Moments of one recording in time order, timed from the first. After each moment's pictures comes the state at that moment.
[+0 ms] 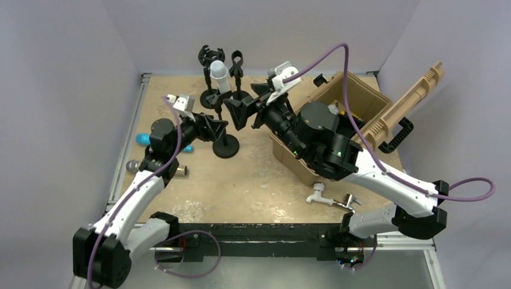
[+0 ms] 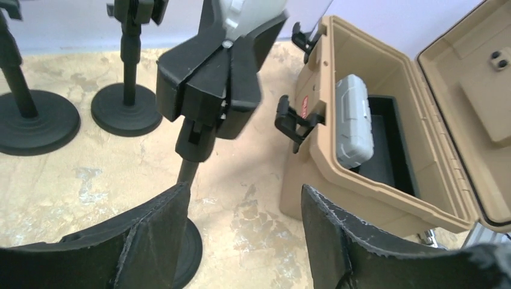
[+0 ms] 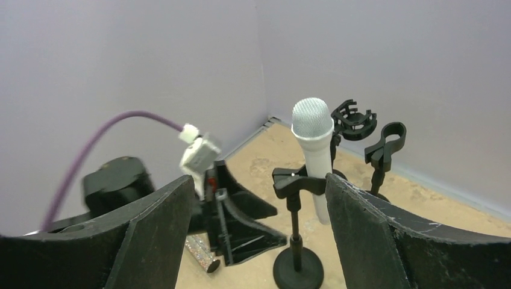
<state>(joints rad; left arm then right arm) -0.28 1.02 0.67 0.29 0.37 -0.36 1.16 1.29 1.56 -0.07 0.45 0.05</state>
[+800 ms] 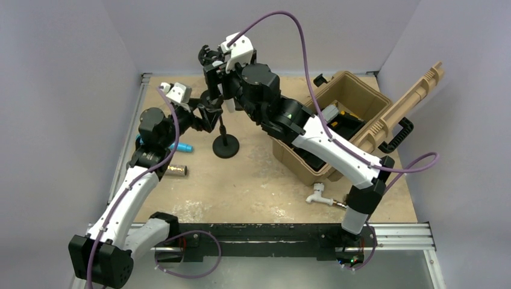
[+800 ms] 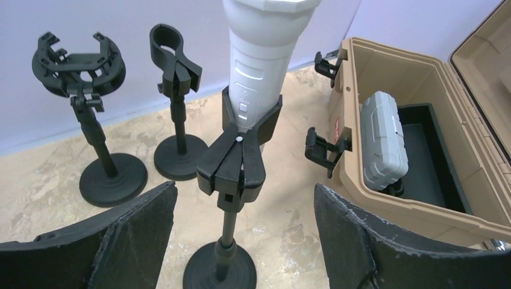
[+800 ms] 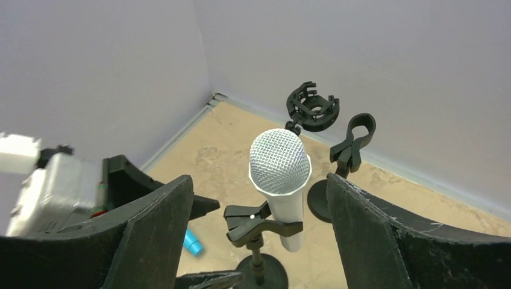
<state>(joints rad) -0.24 0.98 0.85 0.12 0.37 -0.15 1.04 1.74 2.05 -0.28 0.50 0.03</state>
